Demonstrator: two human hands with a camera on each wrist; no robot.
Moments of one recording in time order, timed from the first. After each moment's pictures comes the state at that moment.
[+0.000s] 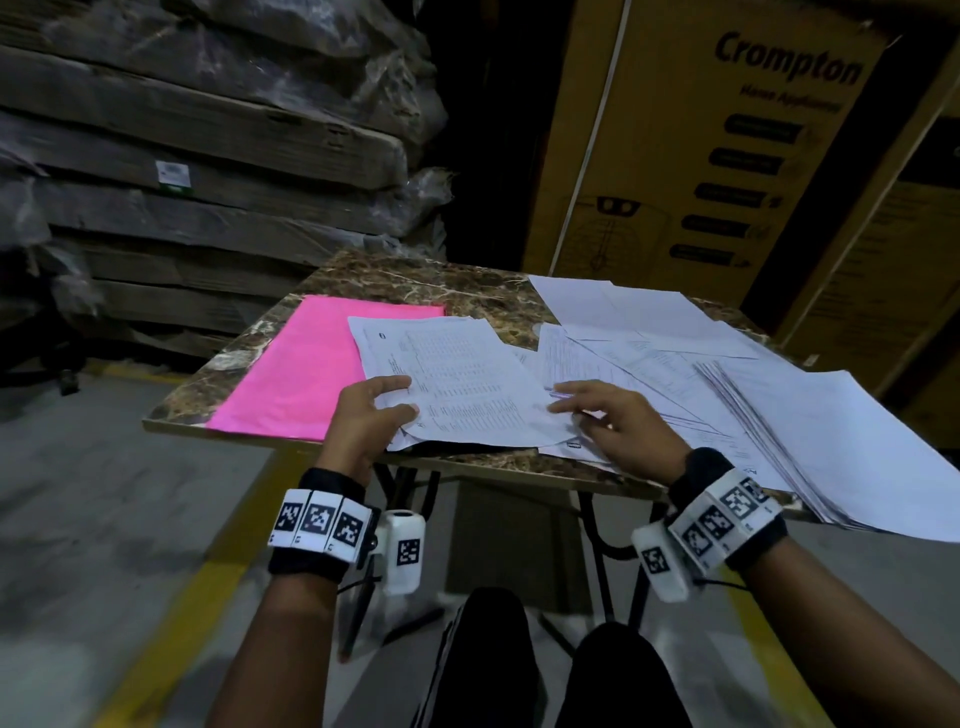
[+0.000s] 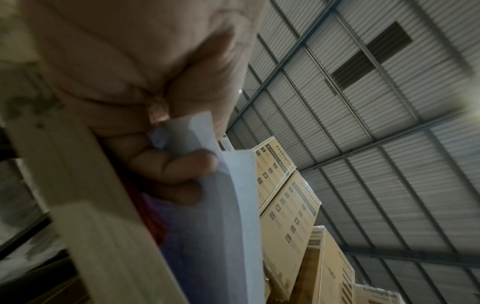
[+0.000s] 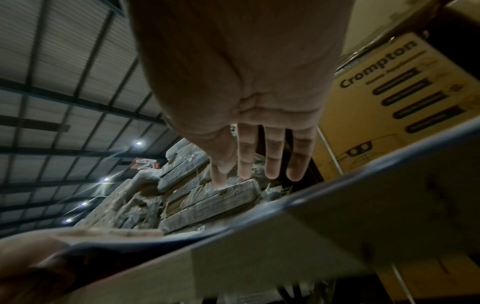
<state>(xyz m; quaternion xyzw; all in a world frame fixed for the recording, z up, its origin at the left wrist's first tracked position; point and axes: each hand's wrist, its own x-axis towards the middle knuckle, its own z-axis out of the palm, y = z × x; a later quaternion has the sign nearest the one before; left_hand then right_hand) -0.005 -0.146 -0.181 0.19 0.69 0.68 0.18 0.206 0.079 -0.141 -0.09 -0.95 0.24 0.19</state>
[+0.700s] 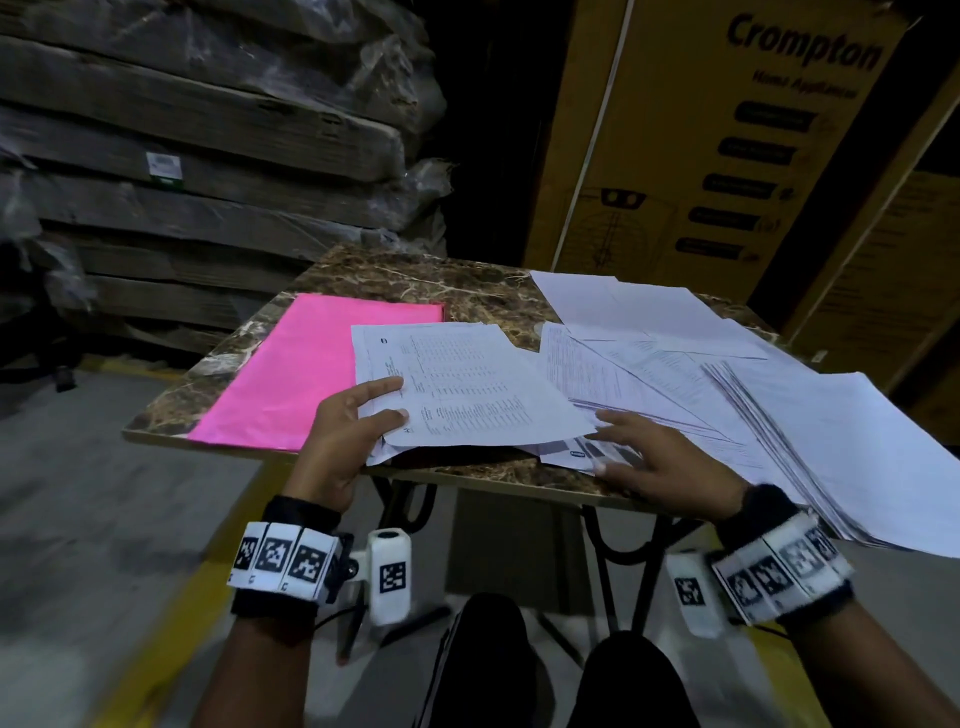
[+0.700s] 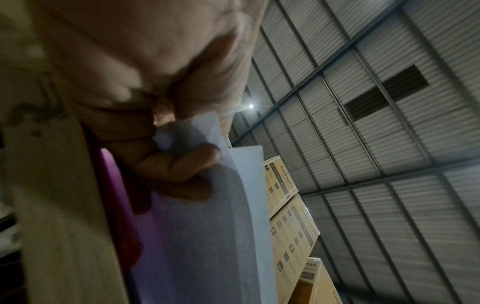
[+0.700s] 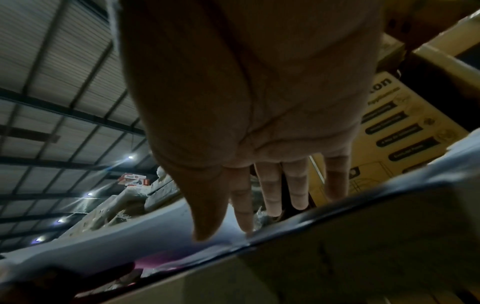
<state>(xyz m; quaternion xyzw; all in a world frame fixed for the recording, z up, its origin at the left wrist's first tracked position) -0.003 -0.159 -0.176 0.17 0.59 0.74 0.26 0.238 0.092 -0.141 -0.18 -0.97 0.15 0.03</state>
